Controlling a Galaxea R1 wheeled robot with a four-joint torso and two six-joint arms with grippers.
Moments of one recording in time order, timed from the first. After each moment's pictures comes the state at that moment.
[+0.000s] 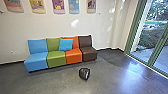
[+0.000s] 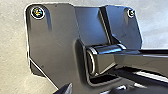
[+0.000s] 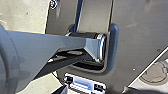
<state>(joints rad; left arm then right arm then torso) 1.51 2.94 -2.55 0.18 -0.01 -0.09 -1.55 2.93 -2.48 0.04 -0.05 -0.17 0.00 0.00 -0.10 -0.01</state>
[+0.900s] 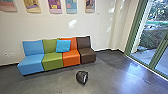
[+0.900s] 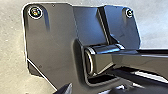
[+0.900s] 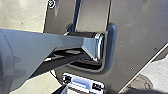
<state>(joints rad) 1.51 2.94 -2.55 0.18 -0.01 -0.09 -1.56 2.93 -2.48 0.04 -0.05 -0.17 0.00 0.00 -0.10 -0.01</state>
